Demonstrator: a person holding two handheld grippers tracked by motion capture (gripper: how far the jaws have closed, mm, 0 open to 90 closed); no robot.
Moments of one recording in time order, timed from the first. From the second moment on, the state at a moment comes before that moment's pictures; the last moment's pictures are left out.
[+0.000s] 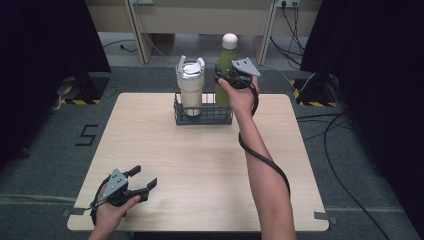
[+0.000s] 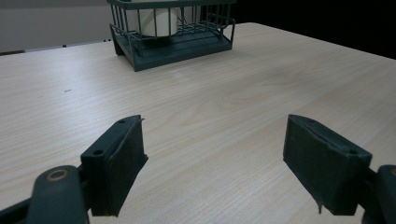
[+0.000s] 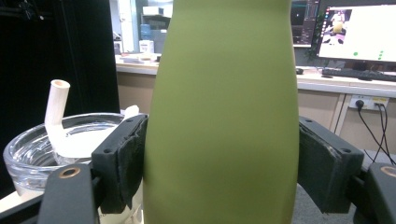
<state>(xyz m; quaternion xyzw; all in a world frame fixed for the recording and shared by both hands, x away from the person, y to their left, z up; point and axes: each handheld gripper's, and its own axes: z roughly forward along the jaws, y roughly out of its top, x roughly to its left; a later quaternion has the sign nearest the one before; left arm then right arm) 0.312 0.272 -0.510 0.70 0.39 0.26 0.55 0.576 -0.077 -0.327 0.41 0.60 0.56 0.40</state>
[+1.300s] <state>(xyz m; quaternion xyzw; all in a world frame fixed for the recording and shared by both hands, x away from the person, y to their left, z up) 0.312 0.272 -0.509 0.69 0.38 0.26 0.55 0.613 -0.063 -0.345 0.43 0.61 0.54 0.38</state>
